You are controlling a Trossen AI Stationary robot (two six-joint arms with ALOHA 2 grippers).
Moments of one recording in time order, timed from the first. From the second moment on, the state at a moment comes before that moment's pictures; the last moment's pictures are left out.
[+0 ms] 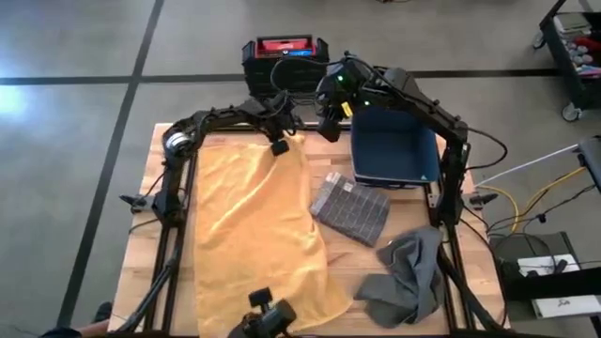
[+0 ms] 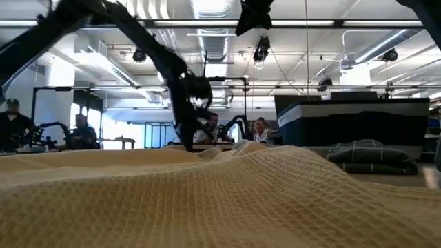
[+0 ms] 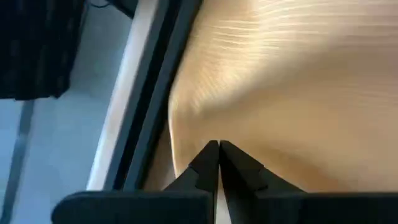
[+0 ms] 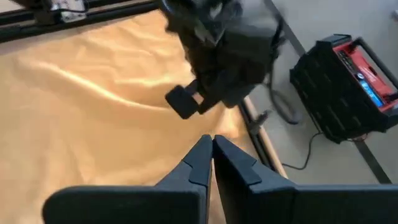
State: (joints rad) left arm 0.66 1.98 1.58 -0.75 -0.08 0.34; right arm -0.42 1.97 2.34 -1.25 -0.05 -0.13
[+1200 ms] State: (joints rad) left arm -0.86 1.15 0.72 -0.29 -0.30 -0.70; right arm 0.48 1.98 1.62 -0.67 0.08 0.13
